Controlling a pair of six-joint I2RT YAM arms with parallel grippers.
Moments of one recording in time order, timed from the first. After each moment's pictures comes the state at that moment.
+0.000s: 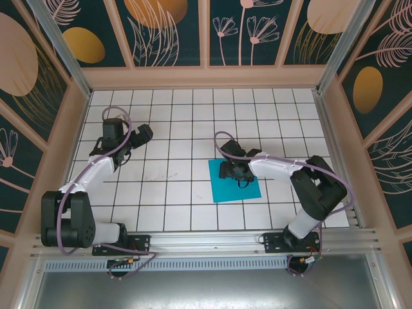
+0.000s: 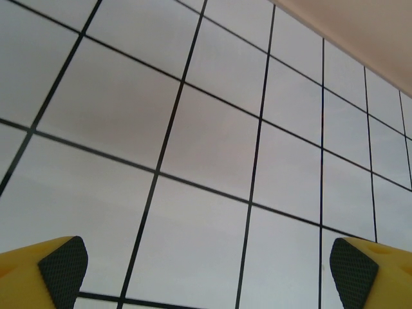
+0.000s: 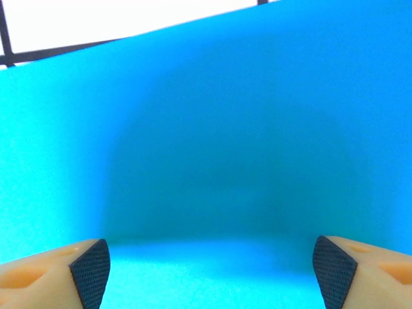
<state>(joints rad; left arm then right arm) -0.05 1.34 0.77 -0.11 0.15 -0.55 0.74 1.61 0.89 -0.52 0.16 0.76</state>
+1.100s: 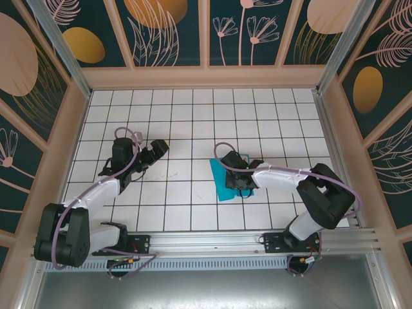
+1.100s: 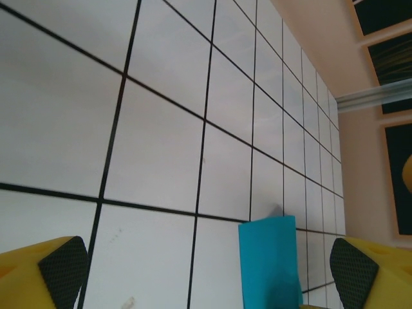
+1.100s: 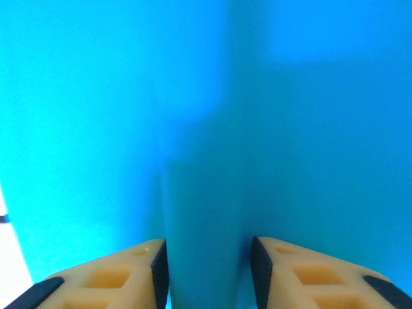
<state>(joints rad) -0.18 1.21 0.48 0.17 0.44 -0.88 0.81 1.53 0.74 -0.42 0.14 0.79</state>
